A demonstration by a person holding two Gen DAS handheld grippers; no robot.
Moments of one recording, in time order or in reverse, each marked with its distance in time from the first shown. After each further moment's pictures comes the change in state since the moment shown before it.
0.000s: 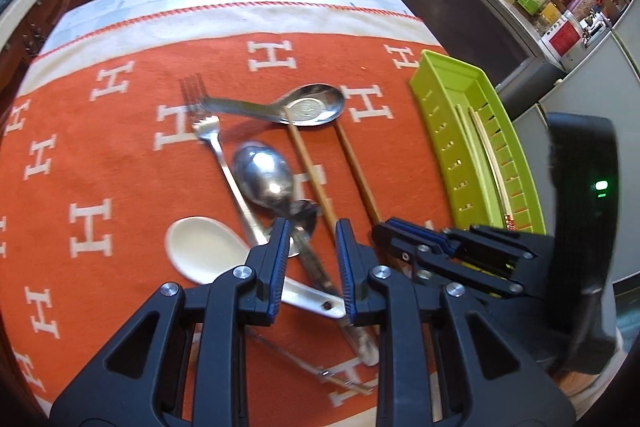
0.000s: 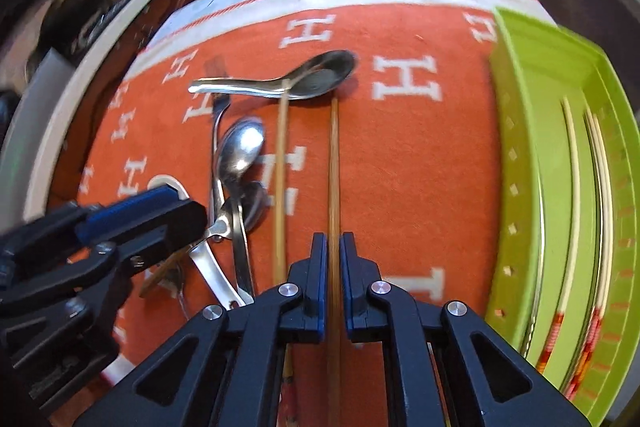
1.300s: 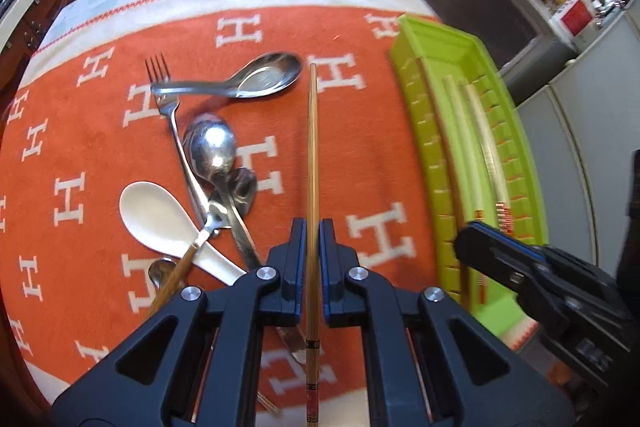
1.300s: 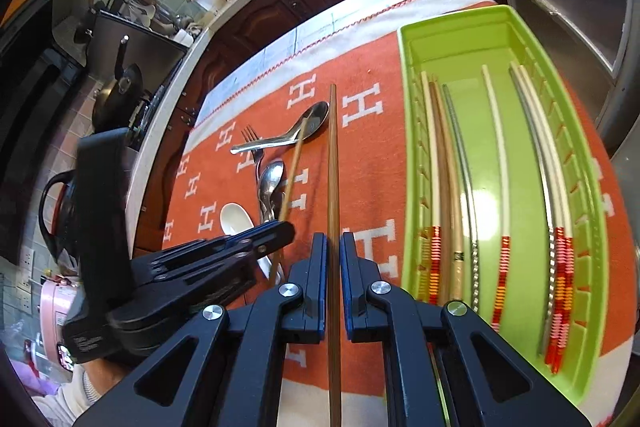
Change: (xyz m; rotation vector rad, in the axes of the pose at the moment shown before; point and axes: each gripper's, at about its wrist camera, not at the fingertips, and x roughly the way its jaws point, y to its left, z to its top) left arm 0.008 -0.057 -0.010 -0.001 0.056 0.063; right arm -0.100 -0.079 -0.050 0.196 -0.160 0.257
